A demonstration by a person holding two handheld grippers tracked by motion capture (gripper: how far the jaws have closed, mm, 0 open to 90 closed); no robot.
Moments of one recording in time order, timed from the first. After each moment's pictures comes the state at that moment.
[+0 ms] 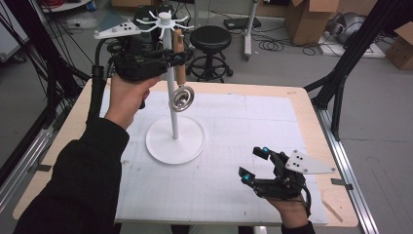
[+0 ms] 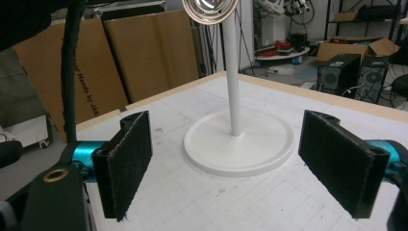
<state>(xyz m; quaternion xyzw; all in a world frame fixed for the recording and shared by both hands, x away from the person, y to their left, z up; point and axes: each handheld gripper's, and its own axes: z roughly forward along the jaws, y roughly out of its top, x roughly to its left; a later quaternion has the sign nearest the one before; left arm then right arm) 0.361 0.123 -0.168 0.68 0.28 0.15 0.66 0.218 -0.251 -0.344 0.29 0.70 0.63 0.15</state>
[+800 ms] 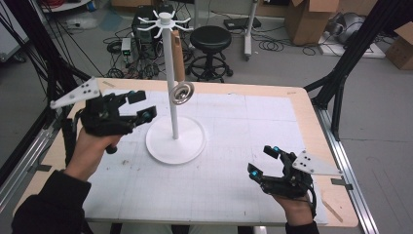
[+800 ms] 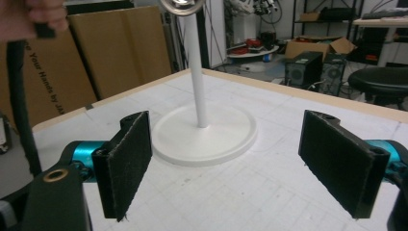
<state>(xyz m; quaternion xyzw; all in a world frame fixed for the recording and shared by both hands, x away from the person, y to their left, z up) 0.290 0.198 -0.258 0.67 0.26 0.13 0.68 0.220 -0.270 -0.352 0.32 0.69 0.61 0.20</state>
